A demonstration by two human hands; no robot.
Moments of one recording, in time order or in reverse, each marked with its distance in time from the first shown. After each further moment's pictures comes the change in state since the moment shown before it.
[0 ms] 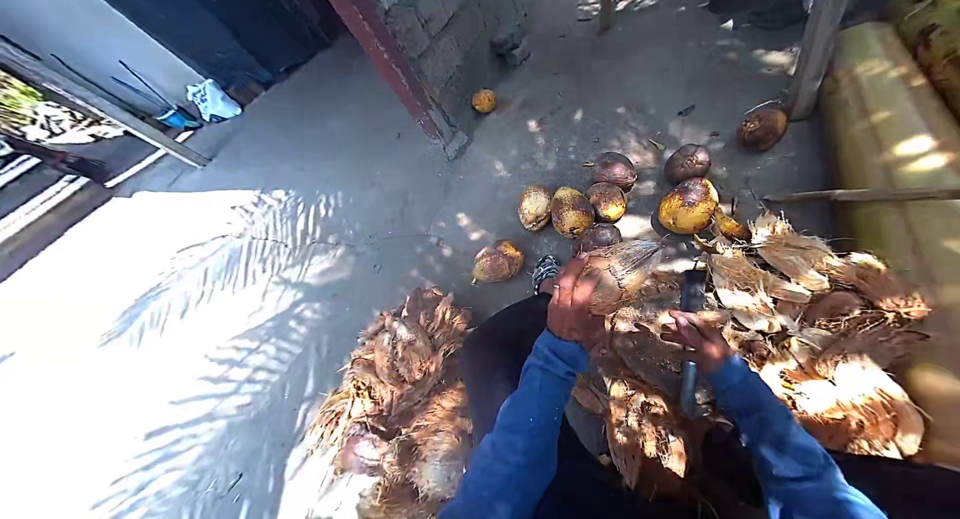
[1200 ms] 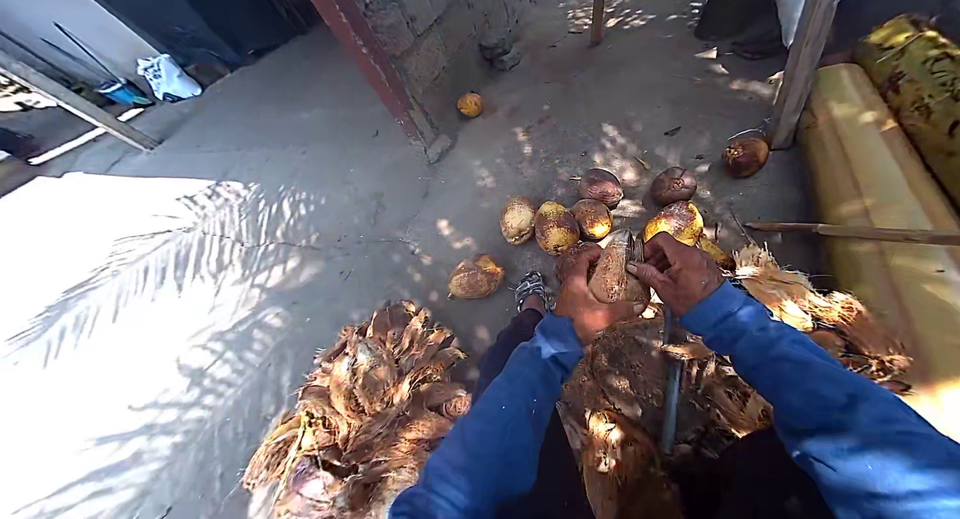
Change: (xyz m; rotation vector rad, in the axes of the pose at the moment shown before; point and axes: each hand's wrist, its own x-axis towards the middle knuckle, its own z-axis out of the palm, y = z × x) left_hand 0.078 -0.003 0.033 -0.708 -0.453 -0.873; right_hand 0.043 -0.187 -0.005 -0.696 0.106 -0.602
